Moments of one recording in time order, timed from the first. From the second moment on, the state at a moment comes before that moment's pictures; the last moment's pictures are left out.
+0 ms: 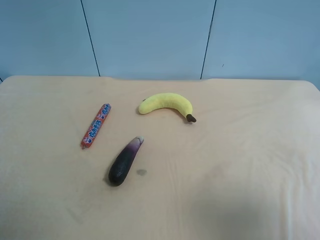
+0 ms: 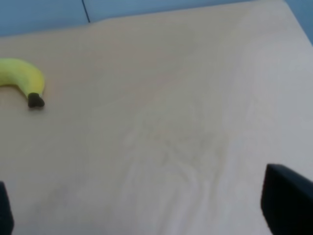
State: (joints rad) left arm -0.02 -0.01 -0.50 -0.10 1.05 0.06; right arm 0.03 0.00 -0.57 0.01 1.10 0.07
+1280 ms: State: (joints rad) left arm -0.02 -0.01 -0.50 -0.10 1.05 0.07; right arm 0.03 0.00 -0.57 0.02 1.10 0.07
